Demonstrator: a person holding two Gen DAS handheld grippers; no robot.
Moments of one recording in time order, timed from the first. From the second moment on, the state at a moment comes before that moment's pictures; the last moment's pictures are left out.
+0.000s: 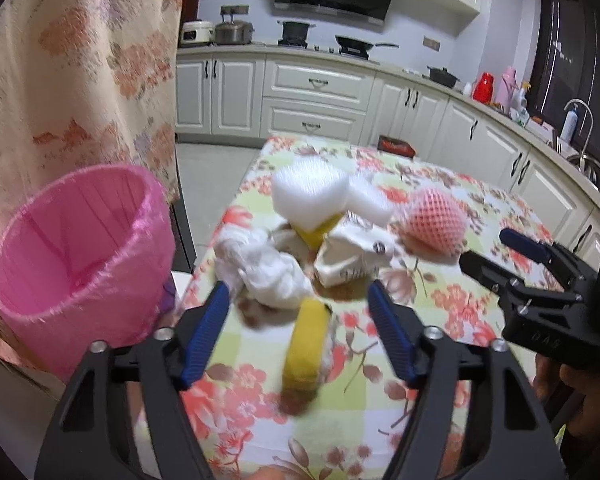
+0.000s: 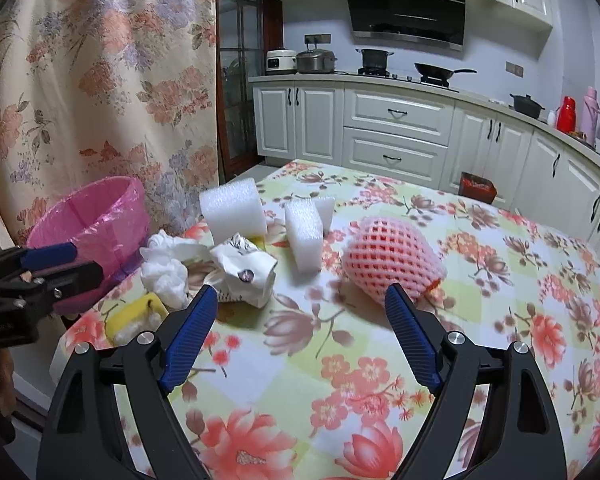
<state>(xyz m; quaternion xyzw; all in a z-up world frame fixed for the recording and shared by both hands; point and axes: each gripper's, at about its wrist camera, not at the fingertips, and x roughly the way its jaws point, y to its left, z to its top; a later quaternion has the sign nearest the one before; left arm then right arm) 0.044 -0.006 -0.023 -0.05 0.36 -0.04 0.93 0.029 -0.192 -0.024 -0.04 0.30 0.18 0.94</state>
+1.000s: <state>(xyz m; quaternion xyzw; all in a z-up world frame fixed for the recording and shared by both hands) 0.066 0.006 -0.046 -0.07 0.40 -0.06 0.91 0.063 -0.161 -0.044 -0.05 0.33 0.19 0.92</state>
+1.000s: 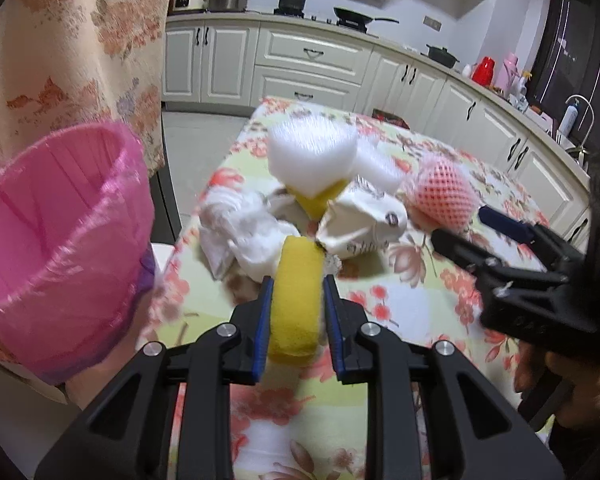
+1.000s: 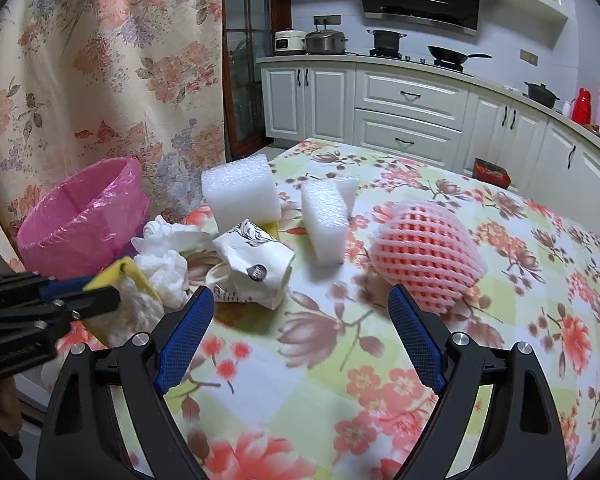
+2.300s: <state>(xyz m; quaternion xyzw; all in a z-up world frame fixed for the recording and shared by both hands) 0.073 0.084 0.011 -0.09 0.33 0.00 0.94 0.109 -0.115 -0.068 -0.05 0.37 0.20 0.90</state>
